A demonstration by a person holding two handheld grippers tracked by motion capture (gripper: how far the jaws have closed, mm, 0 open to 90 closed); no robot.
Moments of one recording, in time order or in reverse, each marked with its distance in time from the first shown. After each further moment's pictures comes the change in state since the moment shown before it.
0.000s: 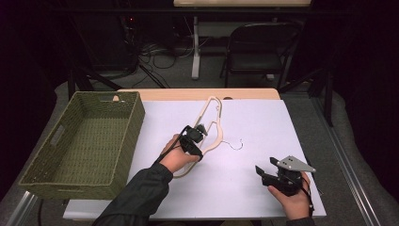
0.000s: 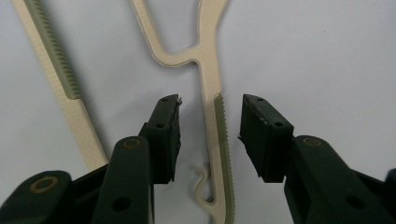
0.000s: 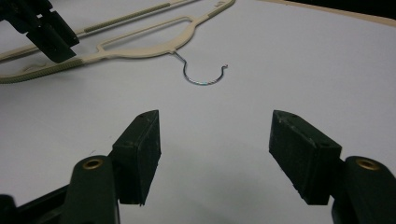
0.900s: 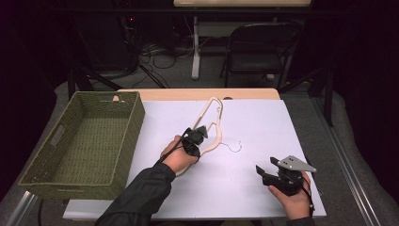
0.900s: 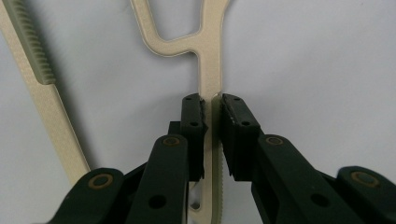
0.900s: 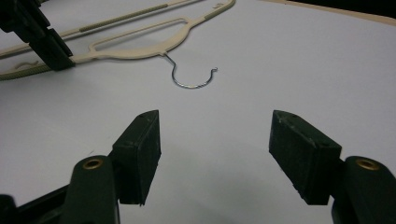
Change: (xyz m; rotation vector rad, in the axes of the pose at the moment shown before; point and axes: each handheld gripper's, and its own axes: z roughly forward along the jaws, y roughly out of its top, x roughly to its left) left arm 0.002 0.000 0.008 0.113 0.018 -0.040; right arm -0.002 0.000 0.000 0.003 0.001 0.007
